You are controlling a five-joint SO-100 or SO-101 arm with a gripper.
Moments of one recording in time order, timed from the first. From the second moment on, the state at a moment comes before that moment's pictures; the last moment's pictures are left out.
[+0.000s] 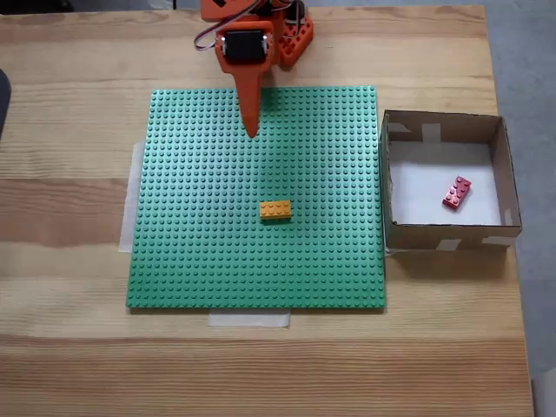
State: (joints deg) arm -2.5 174.1 155.7 53.5 -2.5
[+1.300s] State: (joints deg) arm -0.7 186.8 176.8 55.5 -3.7
